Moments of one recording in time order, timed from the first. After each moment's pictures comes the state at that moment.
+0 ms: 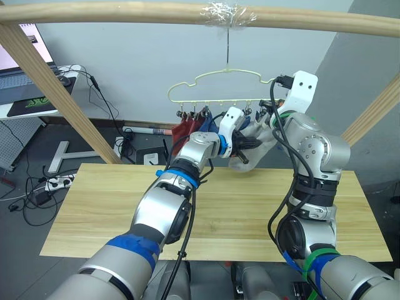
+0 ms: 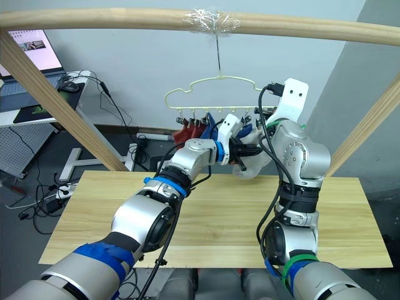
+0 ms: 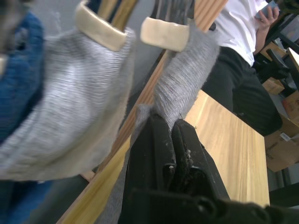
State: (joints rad) left arm -1.18 -0.01 -0.07 1.11 -0.07 0.17 -0.87; right arm -0.92 0.01 -0.33 -0.09 0.23 1.07 -0.22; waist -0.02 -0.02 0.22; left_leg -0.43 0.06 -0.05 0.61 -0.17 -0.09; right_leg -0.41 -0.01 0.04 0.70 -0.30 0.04
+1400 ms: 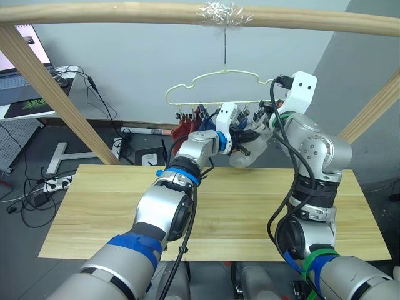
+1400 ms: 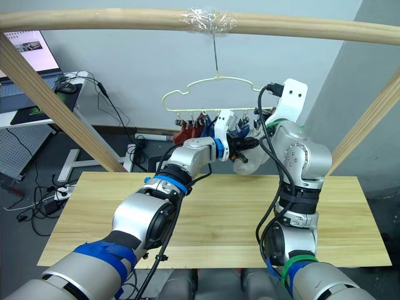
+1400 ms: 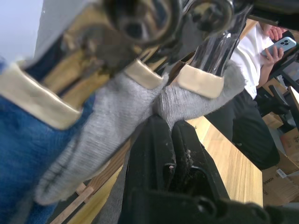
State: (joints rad) left arm -1.21 -0.04 0.05 1.14 -0.10 0.20 -0.80; right arm -0.92 0.02 -0.34 -0.13 0.26 1.10 -0.22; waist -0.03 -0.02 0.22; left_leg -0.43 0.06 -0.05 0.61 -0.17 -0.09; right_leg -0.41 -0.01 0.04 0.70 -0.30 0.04
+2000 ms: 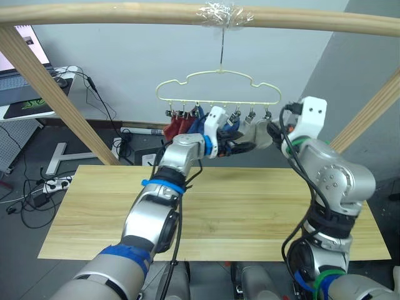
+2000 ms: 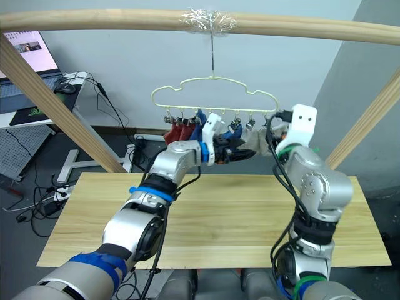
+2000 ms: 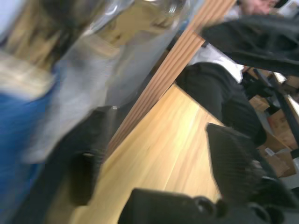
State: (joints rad) left arm -0.94 0.10 -0.02 0.68 -0.13 0.40 -0.95; right arm -0.60 -0.09 -0.30 -0.51 0.33 1.32 -0.09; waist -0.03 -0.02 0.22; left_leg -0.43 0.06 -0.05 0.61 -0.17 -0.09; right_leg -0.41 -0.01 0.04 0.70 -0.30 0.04
